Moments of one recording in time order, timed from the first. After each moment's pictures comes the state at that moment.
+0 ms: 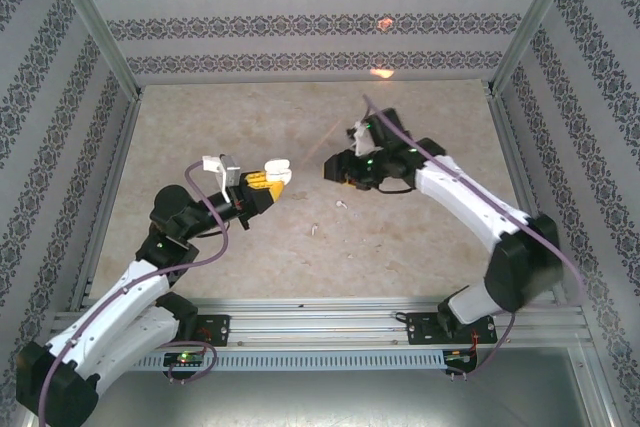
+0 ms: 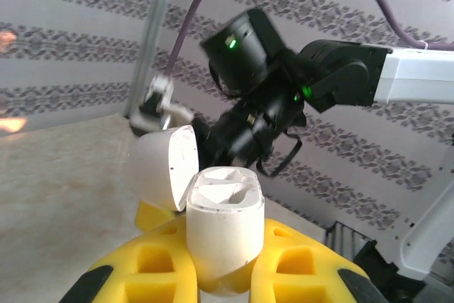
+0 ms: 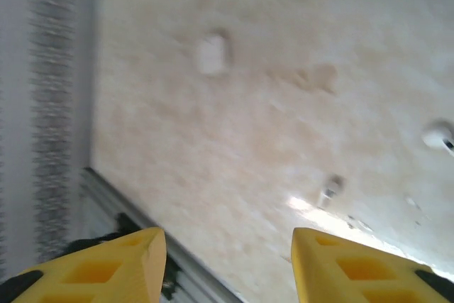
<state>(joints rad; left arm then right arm) -0.44 0.75 0.52 0.34 0.59 -0.37 0.53 1.54 1.24 -0.65 -0.53 0.65</state>
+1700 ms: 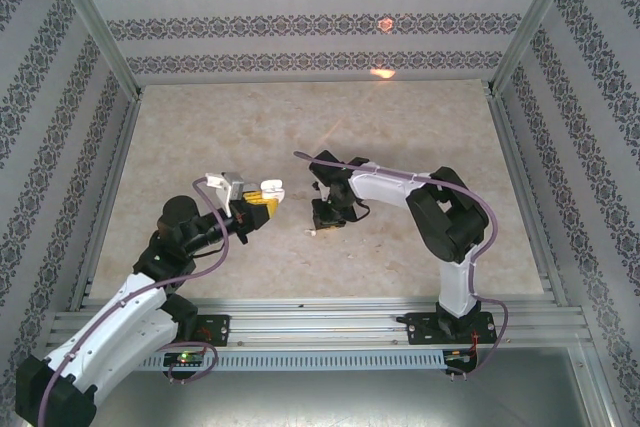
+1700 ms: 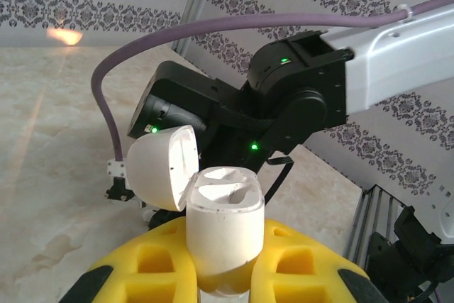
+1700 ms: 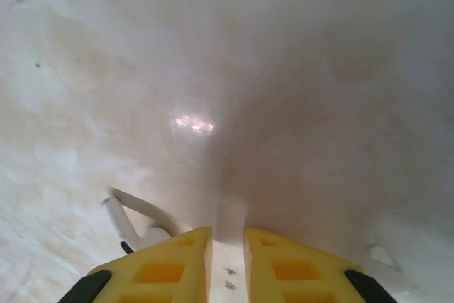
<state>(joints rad) -0.44 0.67 0.42 0.13 0.51 -0.34 0.70 1.94 1.26 -0.73 -0.29 0.51</state>
